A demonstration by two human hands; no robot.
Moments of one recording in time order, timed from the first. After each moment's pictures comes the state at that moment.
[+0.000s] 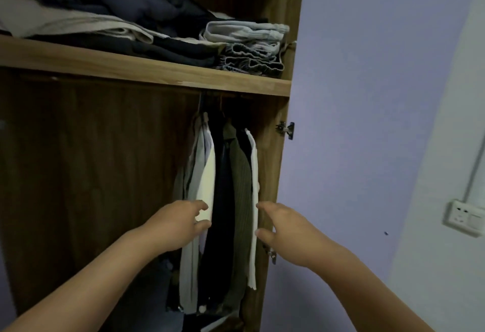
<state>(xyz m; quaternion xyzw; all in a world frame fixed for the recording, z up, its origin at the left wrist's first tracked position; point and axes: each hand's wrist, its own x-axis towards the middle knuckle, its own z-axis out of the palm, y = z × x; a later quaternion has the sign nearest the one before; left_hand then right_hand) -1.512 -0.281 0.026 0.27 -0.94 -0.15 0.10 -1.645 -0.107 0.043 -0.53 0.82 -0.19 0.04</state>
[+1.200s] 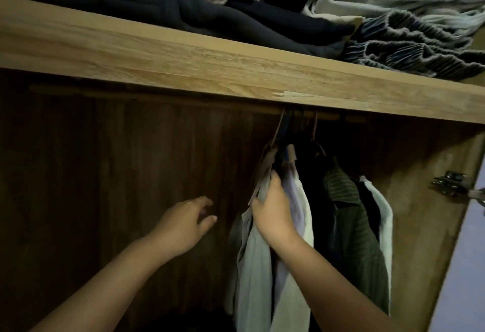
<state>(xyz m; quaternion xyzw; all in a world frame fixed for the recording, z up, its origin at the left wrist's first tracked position) -1.585 -0.607 0.041 0.37 -0.88 -0.15 0.26 -1.741 -0.544 0.048 -0.48 0.70 -0.52 0.00</state>
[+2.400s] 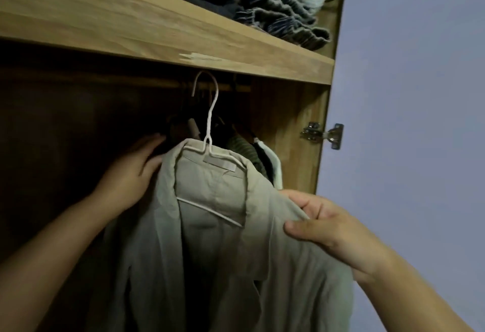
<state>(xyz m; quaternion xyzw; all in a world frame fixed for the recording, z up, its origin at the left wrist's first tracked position) -1.667 -0.655 0.069 0.09 -0.90 -0.18 0.40 -1.744 -0.347 0.051 -0.46 0.48 -0.65 0.37</state>
